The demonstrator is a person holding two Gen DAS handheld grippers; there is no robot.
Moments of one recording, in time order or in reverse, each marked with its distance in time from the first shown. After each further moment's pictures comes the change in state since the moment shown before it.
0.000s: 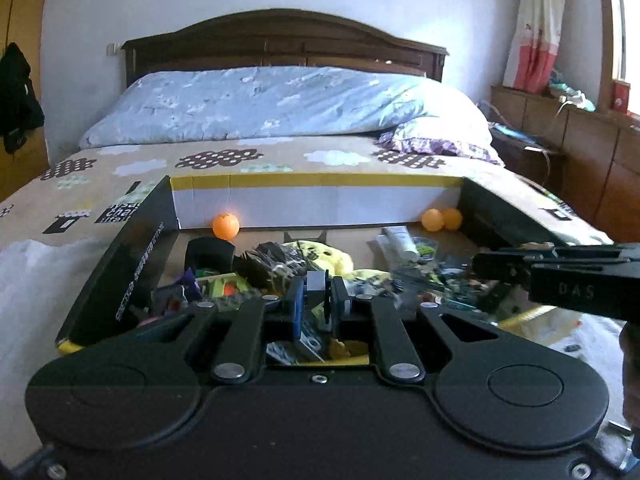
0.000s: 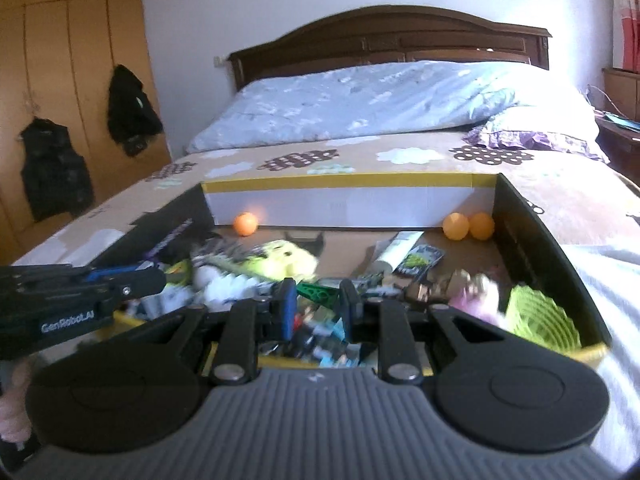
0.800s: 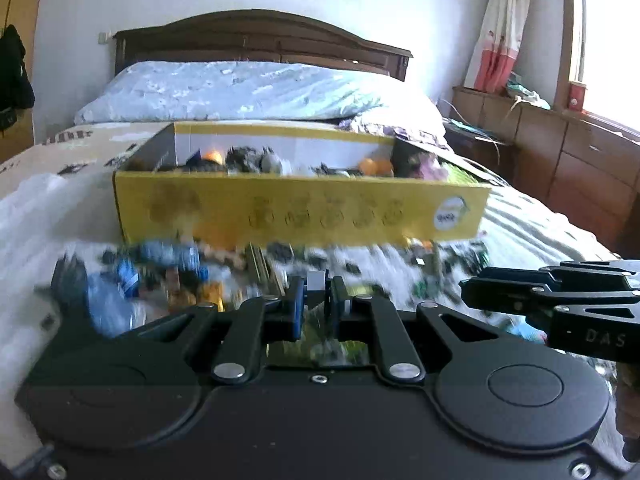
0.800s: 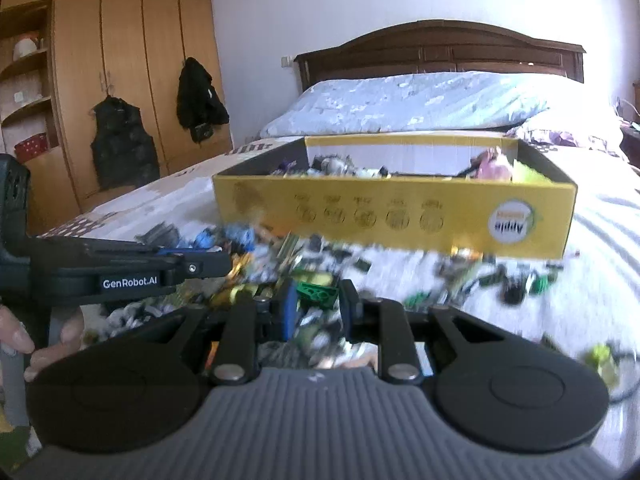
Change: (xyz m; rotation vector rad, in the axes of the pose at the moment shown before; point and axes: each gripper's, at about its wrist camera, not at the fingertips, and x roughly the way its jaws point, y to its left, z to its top) left arm -0.176 -0.018 -0.133 -0.024 -0.017 -0.107; right arm -0.175 0.056 -0.139 -0.081 -0.042 0.155
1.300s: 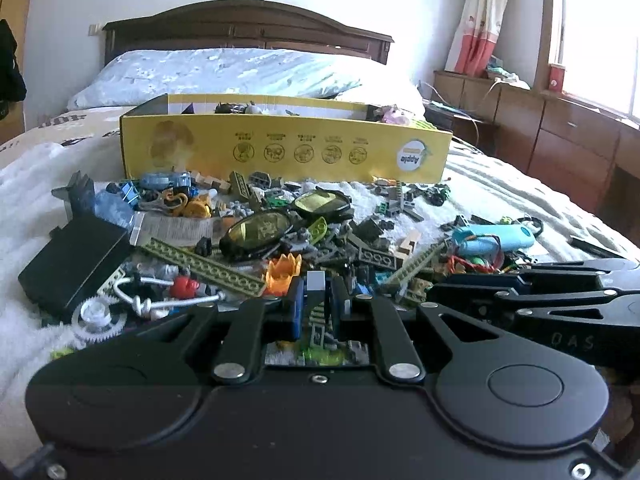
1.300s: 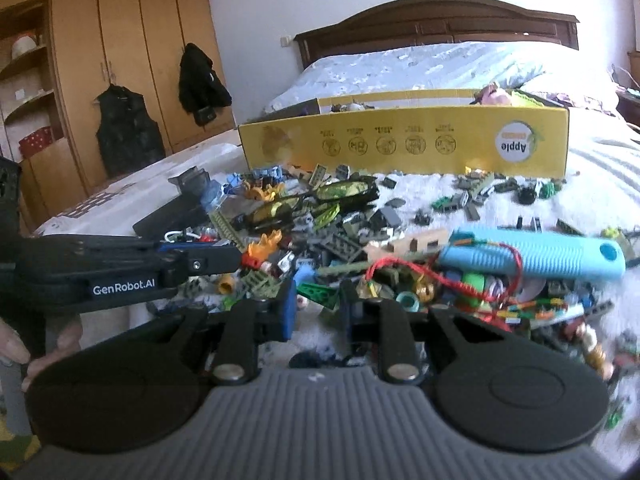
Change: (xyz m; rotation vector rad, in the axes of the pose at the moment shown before) left arm -0.059 -0.018 -0.080 0.022 0.036 -0.044; right arm -0.035 0.034 -0.072 0.044 0.058 0.014
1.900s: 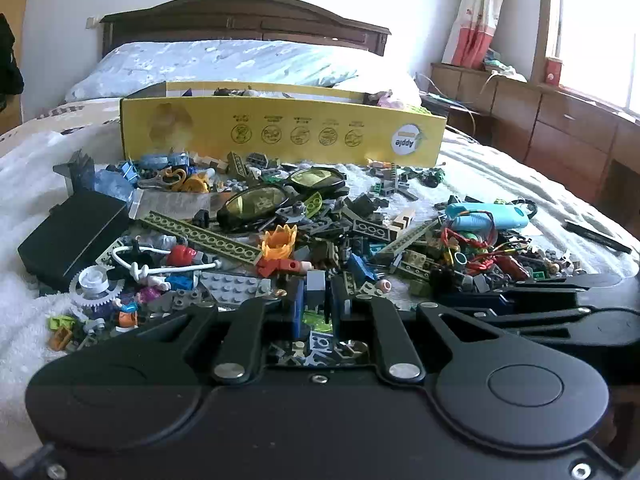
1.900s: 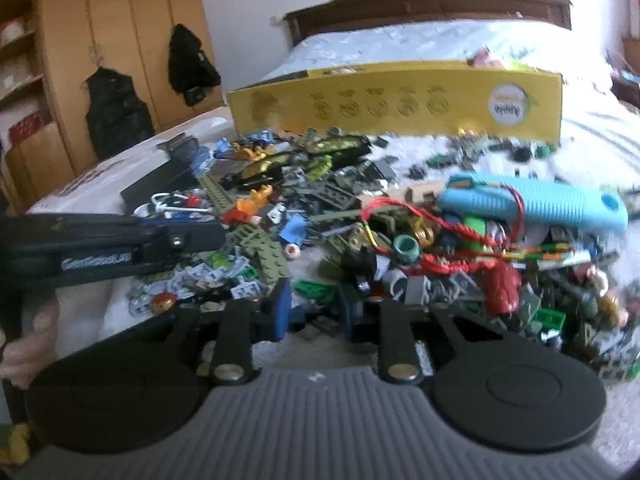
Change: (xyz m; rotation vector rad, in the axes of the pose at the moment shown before) left arm -0.007 -0.002 -0.019 0.003 0.021 -0.009; right arm 0.010 -0.001 -0.027 0.035 0.071 -0.024
